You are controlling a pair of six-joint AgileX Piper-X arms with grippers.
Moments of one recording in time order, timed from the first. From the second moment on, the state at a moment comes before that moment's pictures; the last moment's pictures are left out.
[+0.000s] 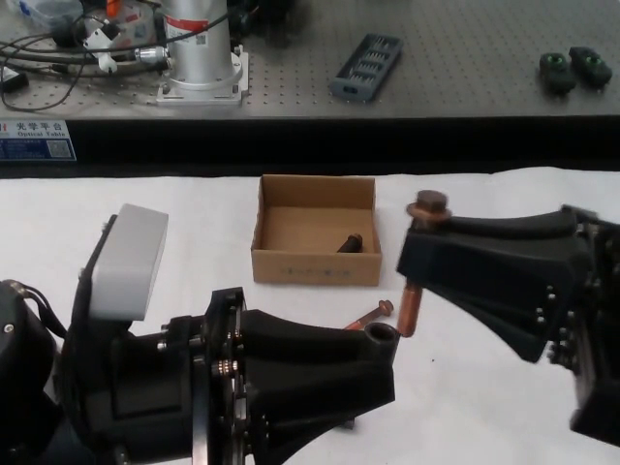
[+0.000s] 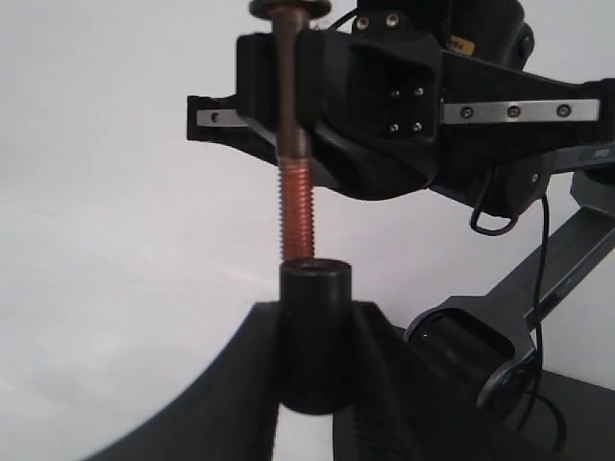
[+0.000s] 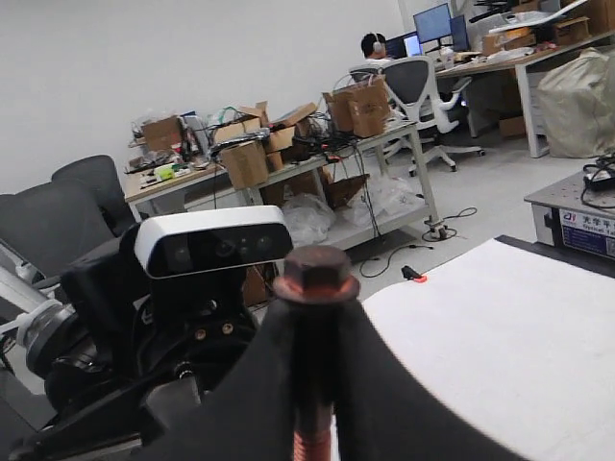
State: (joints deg) left arm -41.3 63.4 -18.2 -58.0 44.0 -21.2; right arm 48.1 45.2 -24.6 -20.8 -27.0 20.9
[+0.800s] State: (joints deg) left arm -41.3 63.4 -18.2 -56.8 44.0 -21.2; right arm 48.1 46.0 -24.6 -28.1 -33.7 25.7
